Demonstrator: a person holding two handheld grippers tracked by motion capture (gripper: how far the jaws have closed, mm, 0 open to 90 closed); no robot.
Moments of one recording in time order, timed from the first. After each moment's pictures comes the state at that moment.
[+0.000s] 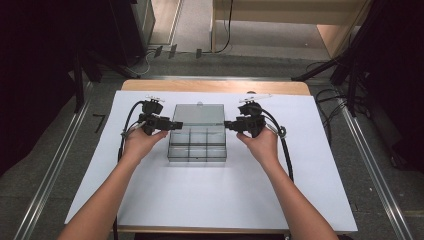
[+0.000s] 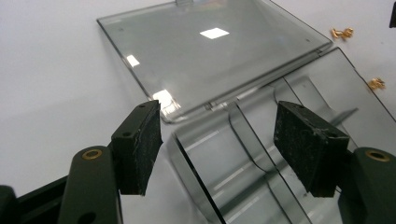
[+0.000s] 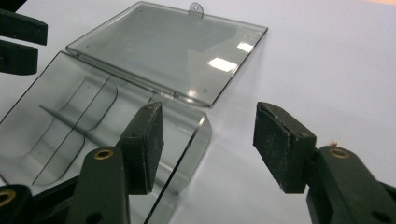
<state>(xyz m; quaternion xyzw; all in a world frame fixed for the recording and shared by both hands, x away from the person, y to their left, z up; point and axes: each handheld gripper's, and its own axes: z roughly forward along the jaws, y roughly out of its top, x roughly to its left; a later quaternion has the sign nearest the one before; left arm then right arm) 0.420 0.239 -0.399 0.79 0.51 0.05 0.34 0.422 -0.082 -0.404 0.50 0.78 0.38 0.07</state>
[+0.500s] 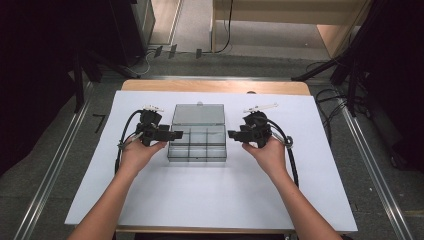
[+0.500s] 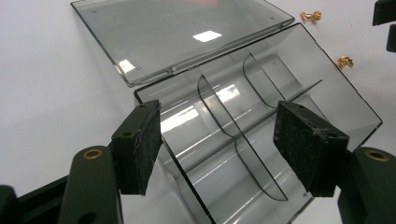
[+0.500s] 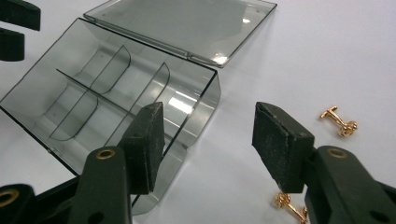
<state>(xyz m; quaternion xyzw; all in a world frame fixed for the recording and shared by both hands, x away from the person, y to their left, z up) 0.385 0.235 -0.395 0.79 0.49 0.07 0.35 0.392 -0.095 -0.405 0.48 0.79 0.38 0.07</state>
